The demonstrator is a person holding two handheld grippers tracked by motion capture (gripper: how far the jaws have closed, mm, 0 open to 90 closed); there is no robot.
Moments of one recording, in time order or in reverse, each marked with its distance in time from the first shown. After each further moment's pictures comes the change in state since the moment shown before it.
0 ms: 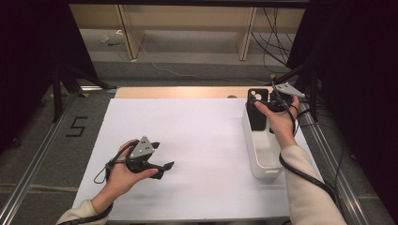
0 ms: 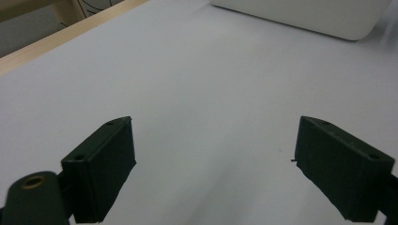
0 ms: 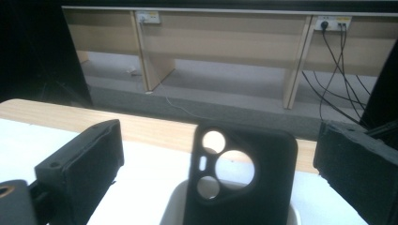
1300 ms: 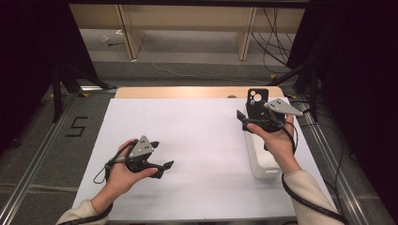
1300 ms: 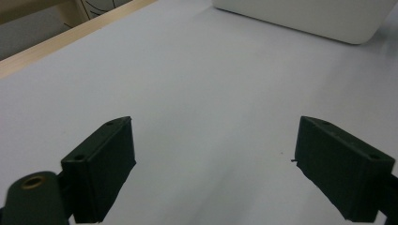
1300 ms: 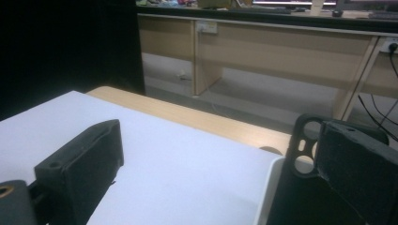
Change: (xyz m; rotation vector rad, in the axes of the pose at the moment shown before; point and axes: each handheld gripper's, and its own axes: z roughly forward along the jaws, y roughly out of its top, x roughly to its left) left arm 0.001 0.001 -0.001 -0.007 0.008 -0.006; right arm 0.056 -0.010 -0.062 -0.042 0.202 -0.081
